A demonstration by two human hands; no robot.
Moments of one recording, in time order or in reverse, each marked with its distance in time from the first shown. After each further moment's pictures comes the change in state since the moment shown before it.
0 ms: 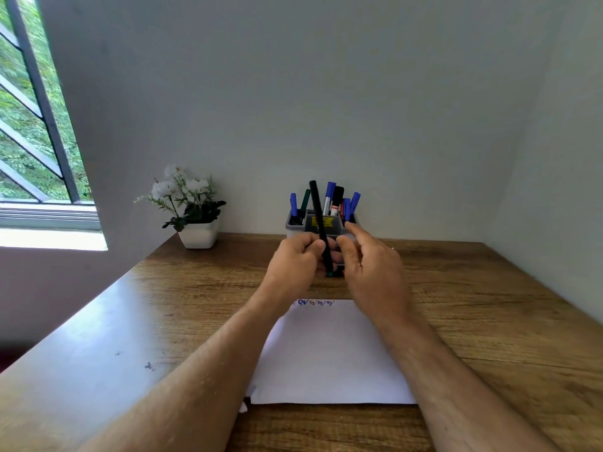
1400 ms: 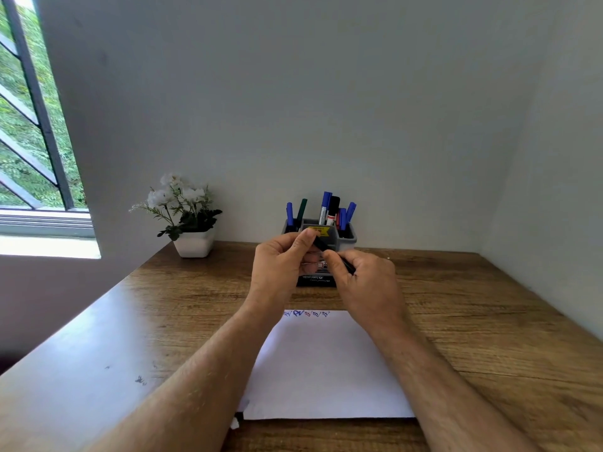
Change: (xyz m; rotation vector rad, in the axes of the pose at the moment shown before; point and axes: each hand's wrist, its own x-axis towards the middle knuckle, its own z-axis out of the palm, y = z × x) left_hand -0.011 0.017 -0.004 -0.368 0.126 0.107; right_hand -0.001 -0.002 -0.001 0.079 -0.074 -0.008
